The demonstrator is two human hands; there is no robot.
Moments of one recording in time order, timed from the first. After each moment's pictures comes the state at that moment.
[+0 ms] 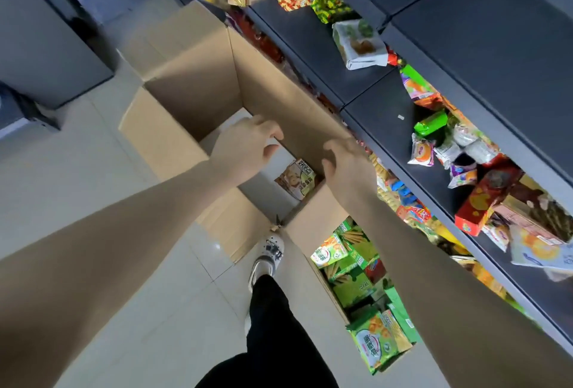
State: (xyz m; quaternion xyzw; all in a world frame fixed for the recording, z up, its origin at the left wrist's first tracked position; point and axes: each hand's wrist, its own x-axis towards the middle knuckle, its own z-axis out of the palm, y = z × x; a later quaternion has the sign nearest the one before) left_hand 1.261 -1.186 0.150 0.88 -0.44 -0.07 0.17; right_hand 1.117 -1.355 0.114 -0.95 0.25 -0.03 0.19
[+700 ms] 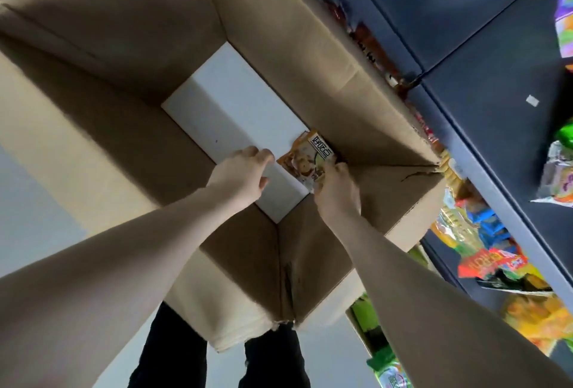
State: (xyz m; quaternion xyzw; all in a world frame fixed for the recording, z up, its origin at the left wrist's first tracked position) left_hand 1.385 -1.248 -0.175 0.86 -0.38 -0.35 0.05; right_hand 1.255 -1.396 -0.198 -0.85 0.39 0.26 0.25
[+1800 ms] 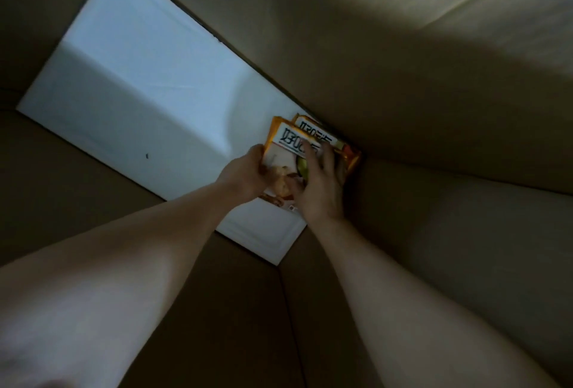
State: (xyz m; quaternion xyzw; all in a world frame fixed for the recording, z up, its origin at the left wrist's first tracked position) left_hand 1.416 -1.308 -0.519 0.78 -0.19 -0.58 0.15; right_hand 1.284 -1.394 -0.514 -0.82 0.46 0.20 0.28
